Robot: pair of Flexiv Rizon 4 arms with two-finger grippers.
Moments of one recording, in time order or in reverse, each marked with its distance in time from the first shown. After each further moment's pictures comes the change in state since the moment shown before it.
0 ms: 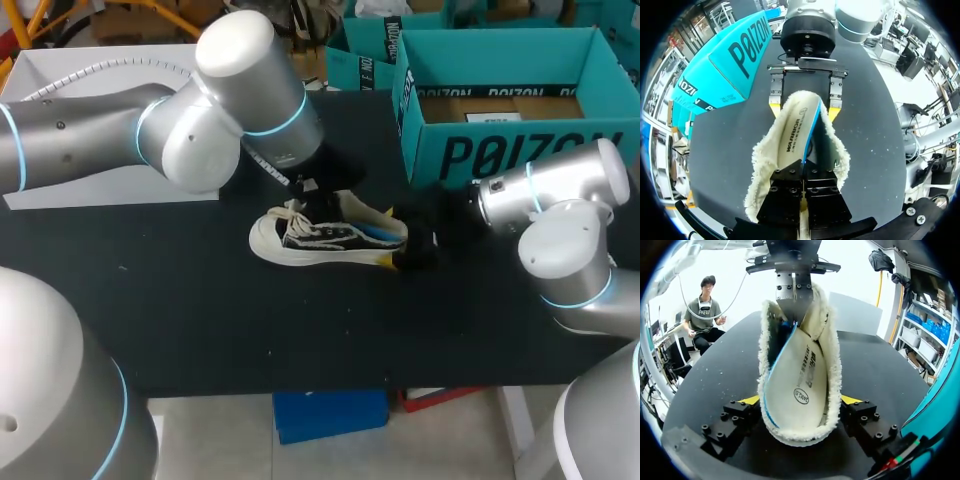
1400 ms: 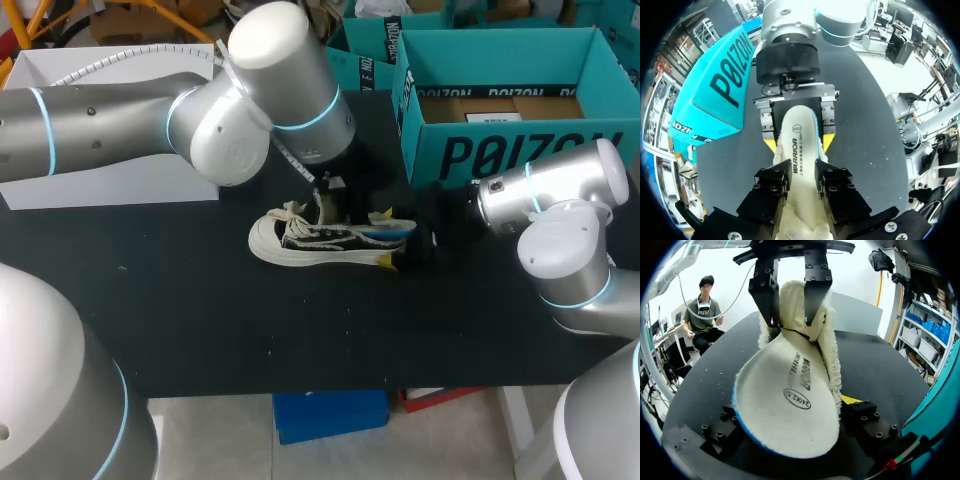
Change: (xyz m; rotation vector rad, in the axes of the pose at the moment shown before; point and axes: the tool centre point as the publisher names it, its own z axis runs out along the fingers) left arm 0.008 -0.052 0.001 0.019 0.013 0.186; right arm 0.000 0.000 0.001 0.000 0.000 0.000
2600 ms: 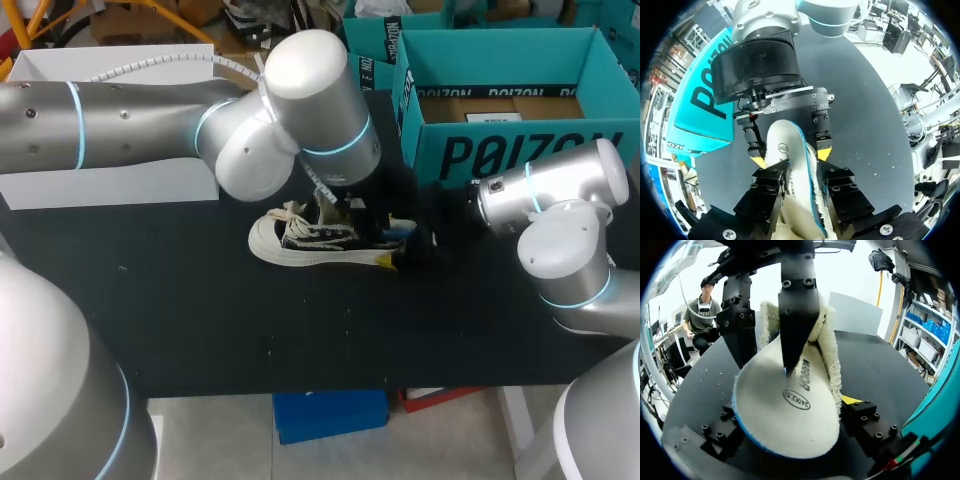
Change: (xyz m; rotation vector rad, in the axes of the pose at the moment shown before) left arm 0.009 -0.014 0.032 -0.056 -0.019 0.055; right arm 0.000 0.000 0.000 0.000 0.000 0.000
